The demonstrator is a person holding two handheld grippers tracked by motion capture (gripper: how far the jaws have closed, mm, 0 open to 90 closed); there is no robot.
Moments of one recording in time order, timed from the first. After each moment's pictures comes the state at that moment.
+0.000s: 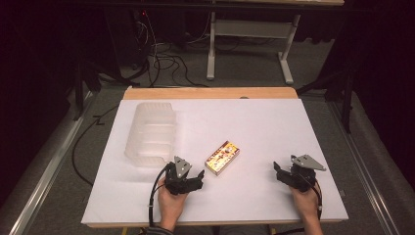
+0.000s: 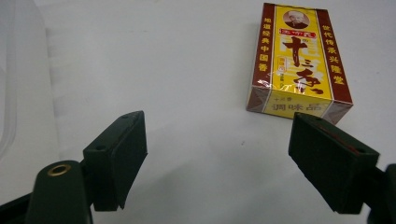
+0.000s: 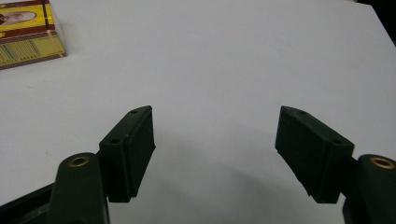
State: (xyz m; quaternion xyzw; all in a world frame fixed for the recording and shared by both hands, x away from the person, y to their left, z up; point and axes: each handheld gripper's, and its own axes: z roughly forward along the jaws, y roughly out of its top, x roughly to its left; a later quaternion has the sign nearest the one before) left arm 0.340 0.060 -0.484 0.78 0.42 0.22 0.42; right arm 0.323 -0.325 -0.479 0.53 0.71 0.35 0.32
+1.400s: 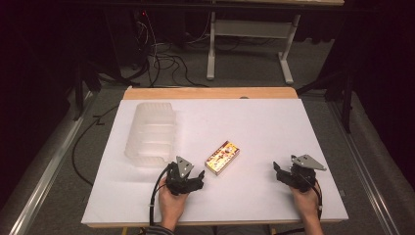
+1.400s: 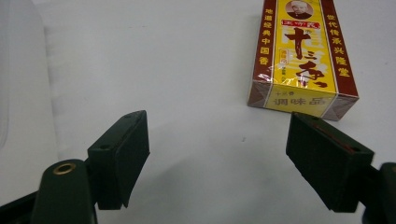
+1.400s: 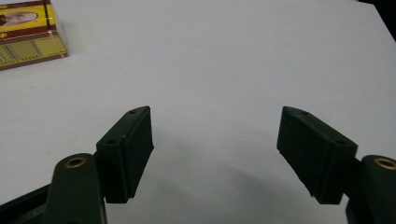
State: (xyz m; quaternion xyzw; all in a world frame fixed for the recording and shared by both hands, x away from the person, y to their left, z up) left arm 0.340 0.056 -0.484 0.78 0.41 0.23 0.40; right arm 0.323 -0.325 -0.479 0.53 0.71 0.35 0.32
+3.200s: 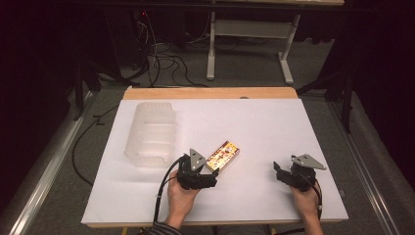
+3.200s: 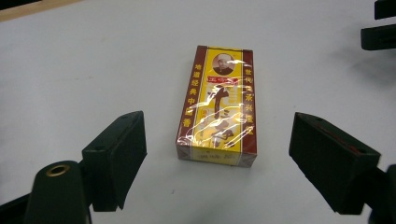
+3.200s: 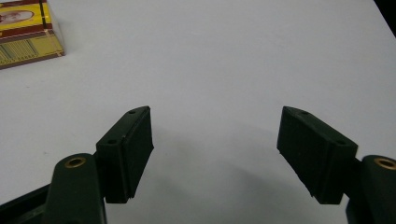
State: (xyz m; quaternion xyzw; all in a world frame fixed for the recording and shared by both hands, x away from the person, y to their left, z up) left arm 0.339 0.022 -0.438 0.80 0.37 0.19 0.43; right arm 0.324 -0.326 -0.479 0.53 0.71 0.34 0.32
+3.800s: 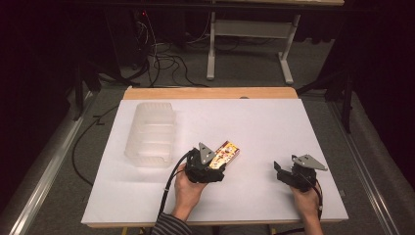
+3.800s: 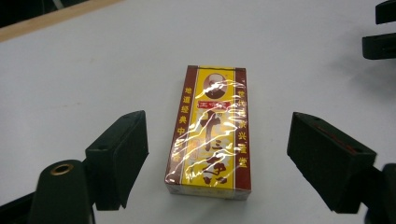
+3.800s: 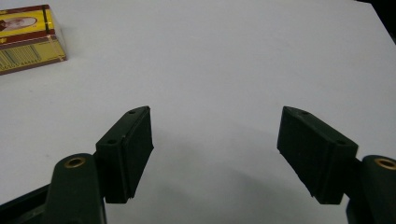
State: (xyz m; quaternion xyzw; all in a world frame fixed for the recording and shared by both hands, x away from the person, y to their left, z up) left arm 0.352 0.001 -0.431 0.81 0.35 0.20 0.42; right arm 0.323 -0.327 -0.479 0.53 0.70 0.35 0.32
